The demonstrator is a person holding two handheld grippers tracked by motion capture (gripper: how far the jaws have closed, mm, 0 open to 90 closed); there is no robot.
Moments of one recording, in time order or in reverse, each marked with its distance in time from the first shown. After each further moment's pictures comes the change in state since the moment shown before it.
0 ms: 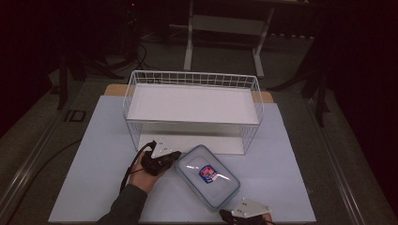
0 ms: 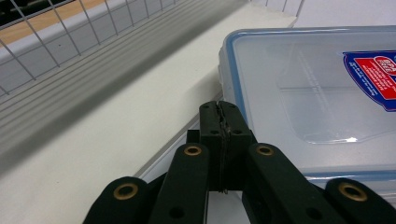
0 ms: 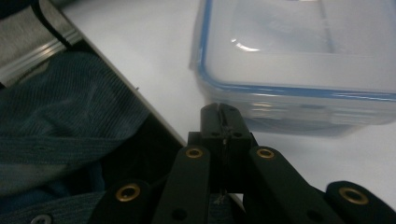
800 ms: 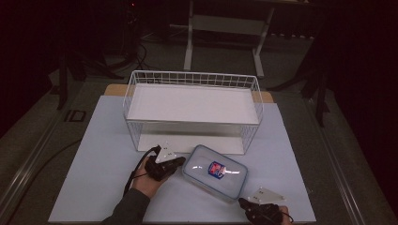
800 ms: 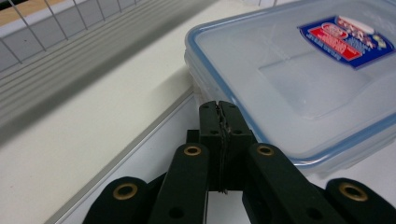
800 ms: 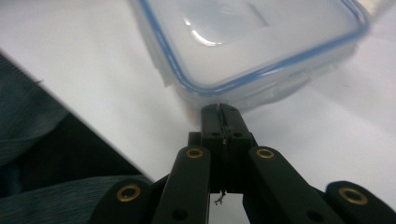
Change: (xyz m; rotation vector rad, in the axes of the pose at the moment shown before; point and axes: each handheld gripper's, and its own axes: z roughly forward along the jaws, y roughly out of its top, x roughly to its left) left arm -0.017 -0.001 0.005 0.020 -0.046 0.012; right arm -0.047 -0.007 -0.014 0.039 -0.192 0.100
